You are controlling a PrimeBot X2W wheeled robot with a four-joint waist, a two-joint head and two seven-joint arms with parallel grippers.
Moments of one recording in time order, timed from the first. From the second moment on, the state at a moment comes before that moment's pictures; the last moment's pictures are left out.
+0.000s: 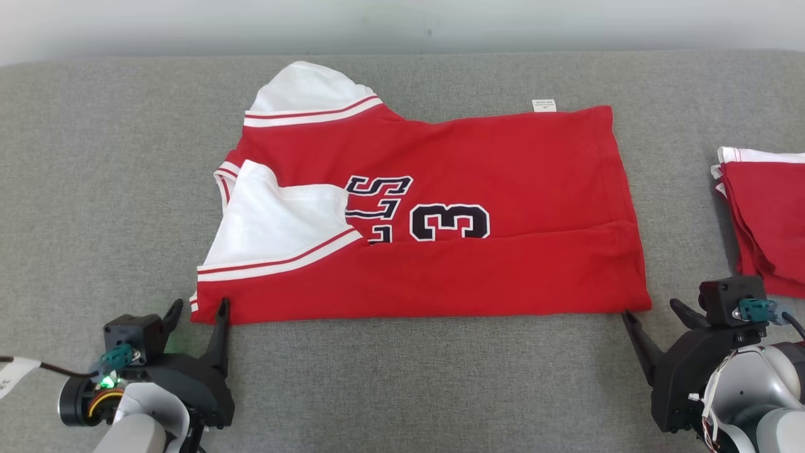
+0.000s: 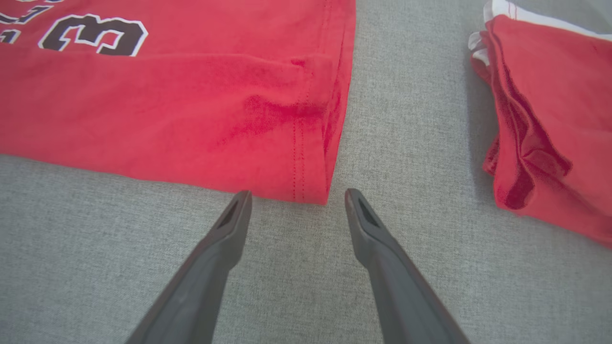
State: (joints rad) left arm -0.39 0.35 -0.38 0.53 -0.58 0.02 -0.09; right arm -0.10 -0.25 -0.01 -0.12 0.19 0.13 0.64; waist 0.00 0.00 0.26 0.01
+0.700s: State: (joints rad) left arm -0.43 0.31 -0.38 0.59 -0.63 -0.02 -0.10; right arm -0.16 -0.09 -0.14 -0.08 0.06 0.13 0.65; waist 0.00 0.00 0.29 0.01
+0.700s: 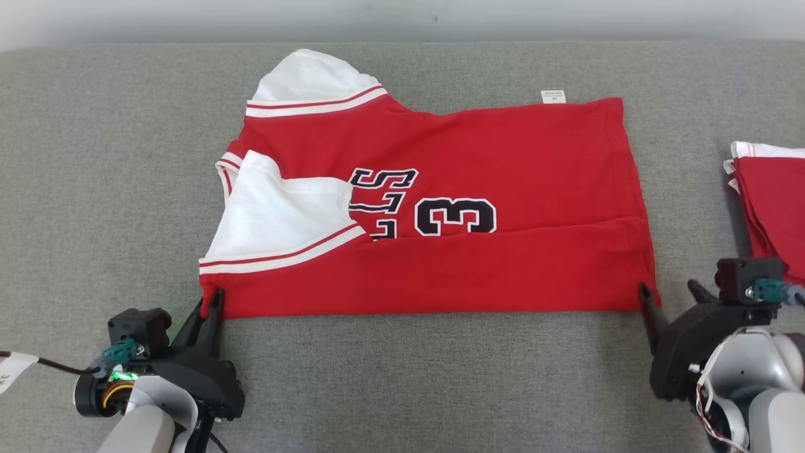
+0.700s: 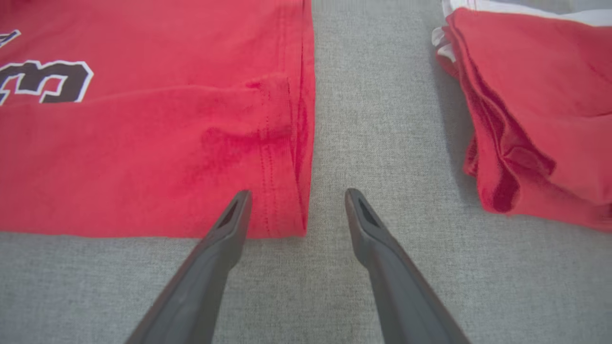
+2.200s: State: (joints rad) left arm -0.19 0.37 -0.36 0.32 -0.74 0.01 -0.06; right arm -0.10 -0.05 -0.22 0.01 0.18 0.13 0.74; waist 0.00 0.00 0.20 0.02
